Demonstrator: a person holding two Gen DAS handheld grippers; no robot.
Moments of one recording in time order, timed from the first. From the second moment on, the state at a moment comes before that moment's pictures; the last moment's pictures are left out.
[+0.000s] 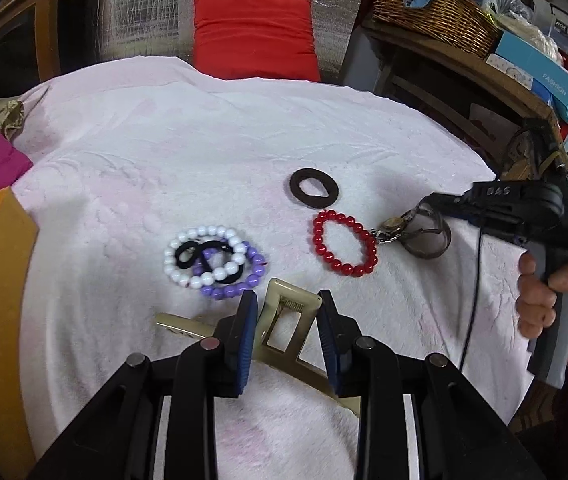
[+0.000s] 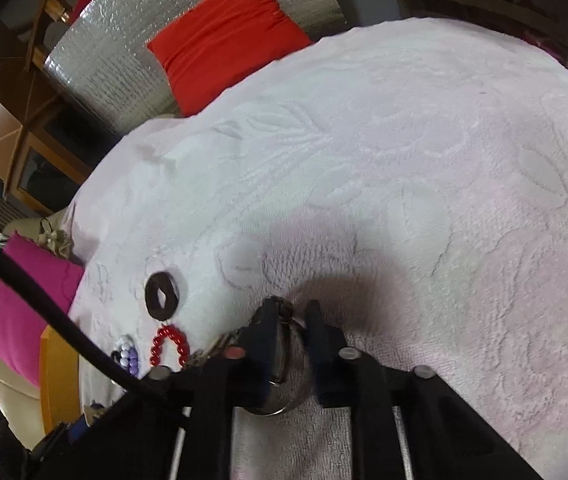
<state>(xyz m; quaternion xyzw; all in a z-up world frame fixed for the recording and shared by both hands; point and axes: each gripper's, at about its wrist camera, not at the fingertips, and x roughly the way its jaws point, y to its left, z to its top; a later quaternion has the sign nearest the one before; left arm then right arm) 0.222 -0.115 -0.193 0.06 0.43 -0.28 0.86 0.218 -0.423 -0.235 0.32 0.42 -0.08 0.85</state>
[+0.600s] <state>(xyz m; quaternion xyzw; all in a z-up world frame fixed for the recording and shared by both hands) 0.208 -0.063 -0.164 0.06 0.39 -0.26 0.88 0.192 -0.375 -0.172 0.33 0.32 0.00 0.89</state>
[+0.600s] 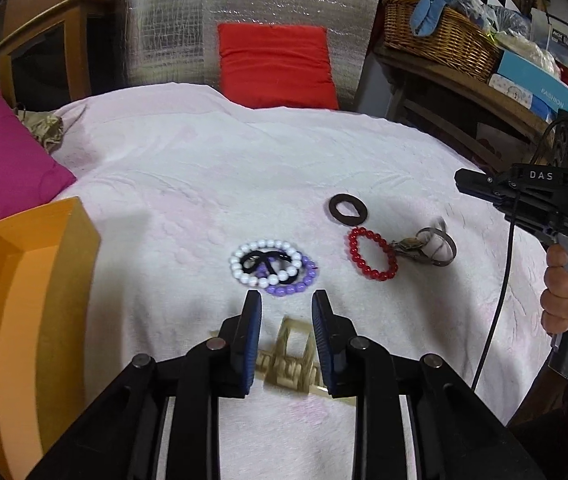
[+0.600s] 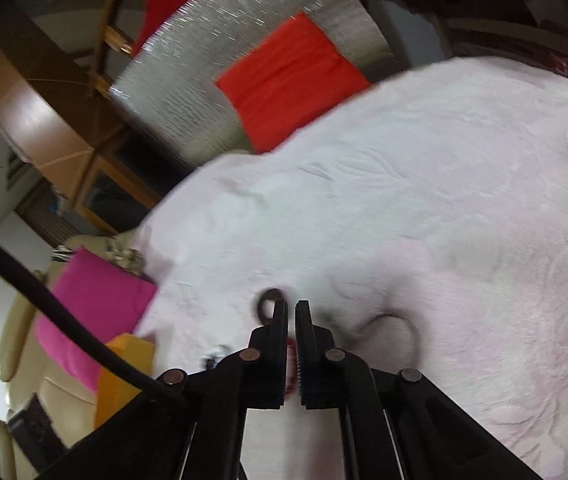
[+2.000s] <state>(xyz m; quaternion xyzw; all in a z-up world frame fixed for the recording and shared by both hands) 0.213 -0.098 -0.212 0.10 0.45 -0.26 0.85 0.204 -0.402 -0.251 0.48 0.45 -0.01 0.75</state>
